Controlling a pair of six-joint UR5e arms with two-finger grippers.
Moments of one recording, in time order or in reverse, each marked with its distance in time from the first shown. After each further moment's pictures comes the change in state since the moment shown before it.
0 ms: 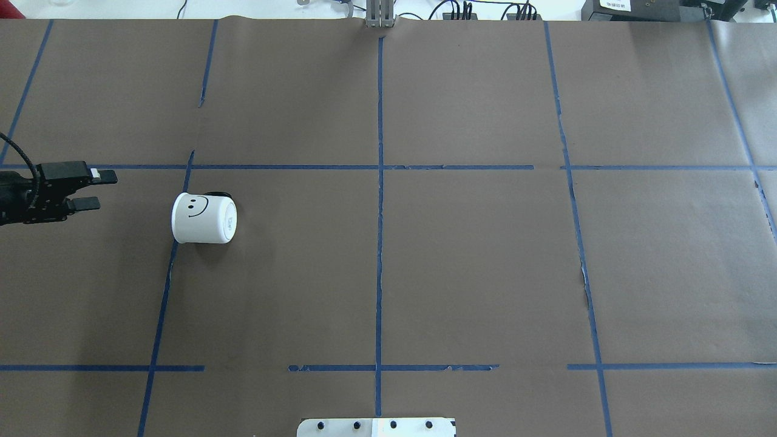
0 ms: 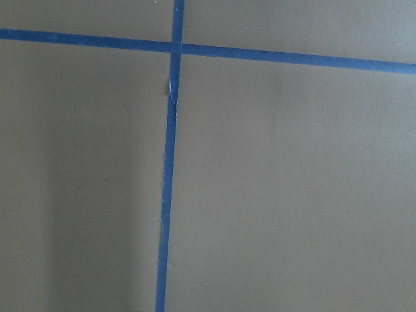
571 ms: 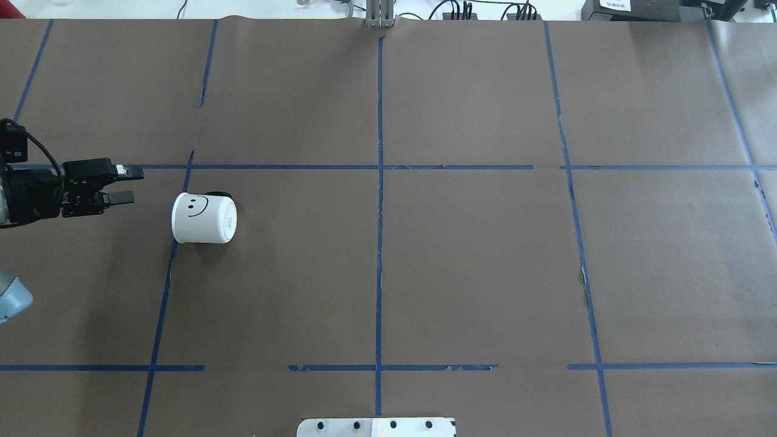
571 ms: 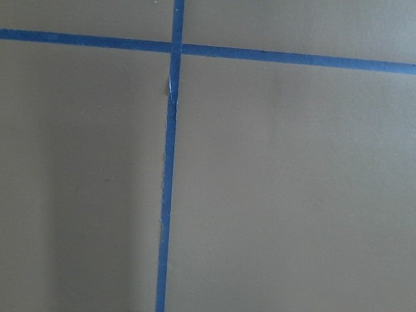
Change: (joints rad) left arm 0.030 -0.098 0.132 -0.199 -0.001 -0.092; right arm 0.000 0.000 0.000 0.000 0.000 0.000
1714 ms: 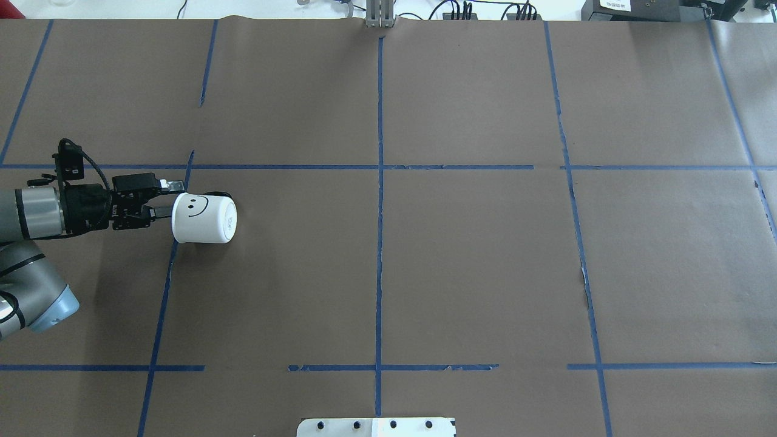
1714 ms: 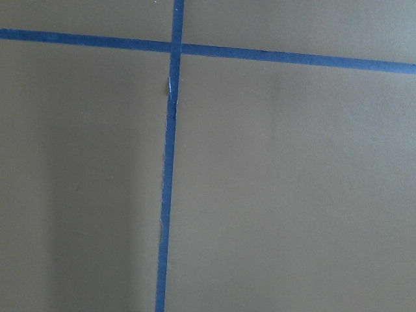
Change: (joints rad) left arm 0.102 -0.128 0.195 -0.161 0.055 -0.049; right arm 0.000 0.000 -0.001 0.000 0.000 0.000
